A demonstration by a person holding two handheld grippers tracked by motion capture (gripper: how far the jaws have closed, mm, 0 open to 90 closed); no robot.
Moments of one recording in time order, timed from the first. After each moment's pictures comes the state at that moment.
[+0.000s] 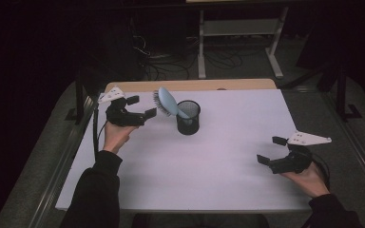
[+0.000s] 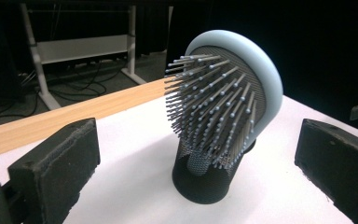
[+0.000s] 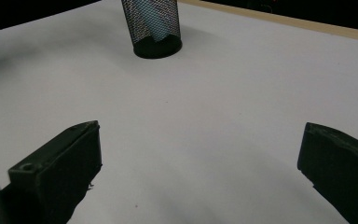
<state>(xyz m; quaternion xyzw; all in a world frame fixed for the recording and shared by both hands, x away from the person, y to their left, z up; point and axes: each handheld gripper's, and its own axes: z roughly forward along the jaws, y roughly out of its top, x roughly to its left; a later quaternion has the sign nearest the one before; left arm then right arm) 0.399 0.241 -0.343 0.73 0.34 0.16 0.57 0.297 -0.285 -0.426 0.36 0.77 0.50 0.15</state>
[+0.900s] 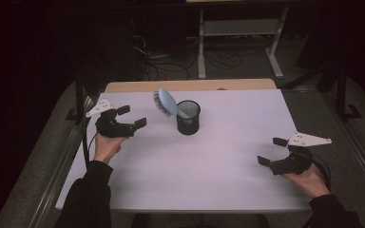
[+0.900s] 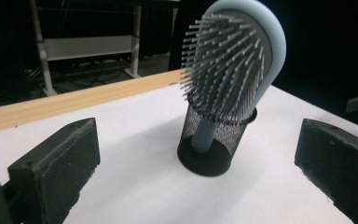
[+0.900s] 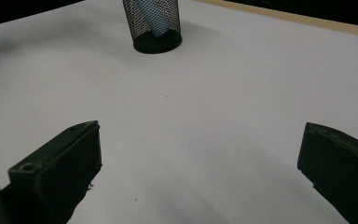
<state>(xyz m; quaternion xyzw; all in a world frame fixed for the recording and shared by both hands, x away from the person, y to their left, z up) 0.375 0.272 -0.364 0.72 0.35 0.17 0.58 0.296 -0.286 -0.428 0.36 0.77 0.50 0.15</state>
